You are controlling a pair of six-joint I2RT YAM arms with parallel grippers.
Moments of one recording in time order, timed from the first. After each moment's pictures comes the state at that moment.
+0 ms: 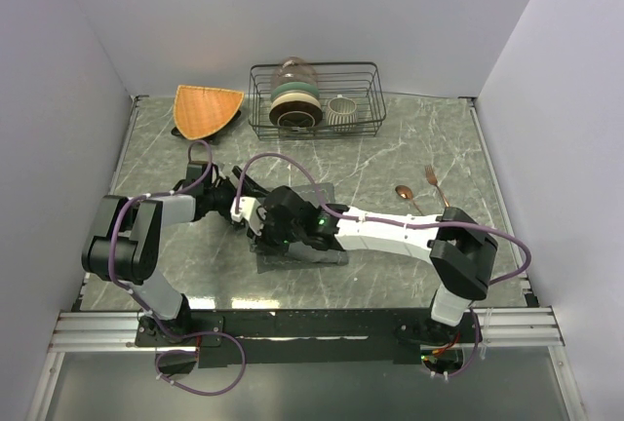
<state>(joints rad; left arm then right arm) -0.14 1.64 0.68 0.11 0.62 -1.01 1.11 1.69 1.17 -0.18 -0.22 -0.16</state>
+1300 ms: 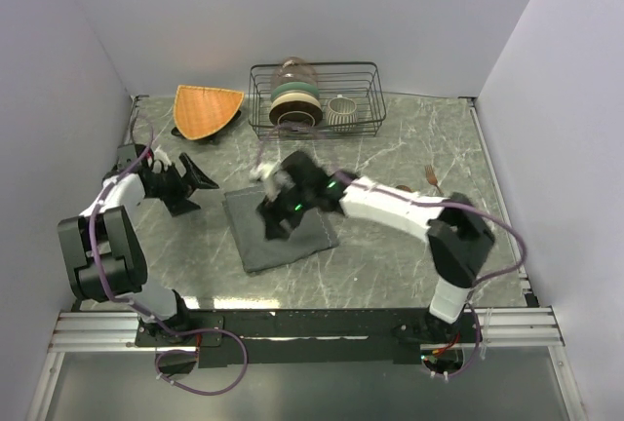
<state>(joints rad) 0.27 1.54 0.92 -0.50 0.66 -0.44 0.93 1.76 1.31 -0.35 -0.45 -0.05</state>
